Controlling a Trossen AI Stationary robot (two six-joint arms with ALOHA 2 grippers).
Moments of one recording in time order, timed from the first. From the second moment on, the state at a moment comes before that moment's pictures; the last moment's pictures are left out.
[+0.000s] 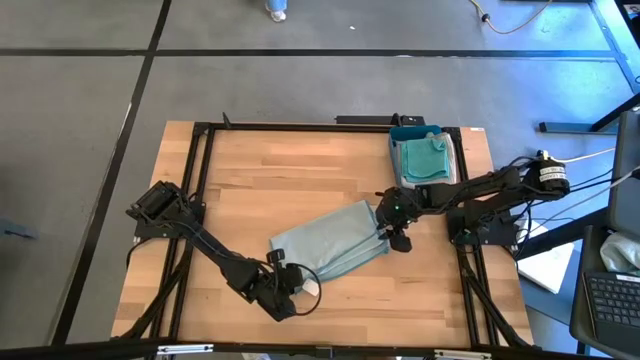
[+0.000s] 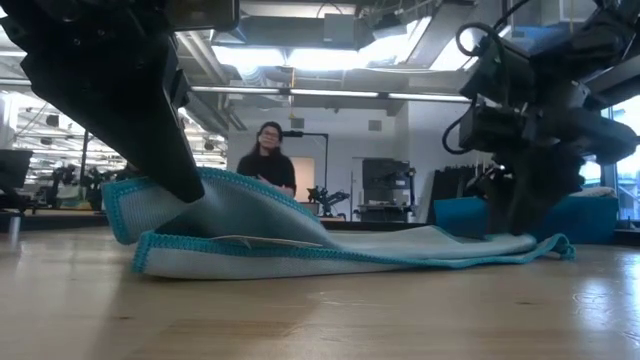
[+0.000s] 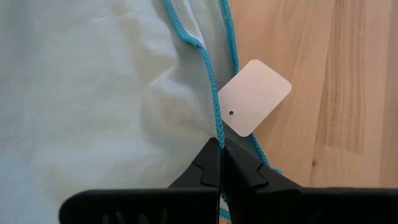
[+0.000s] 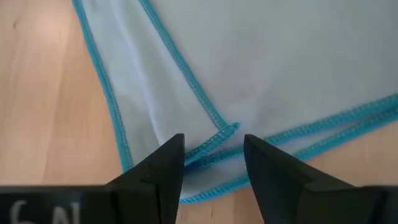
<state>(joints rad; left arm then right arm) -0.64 1.87 1.18 -0.45 -0.48 -0.83 -0.05 1.35 0.45 -0.11 -0.28 0.04</state>
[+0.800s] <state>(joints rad) -0.64 1.87 1.18 -0.45 -0.48 -0.83 -0.03 1.35 0.47 -0.11 -0.41 0.07</state>
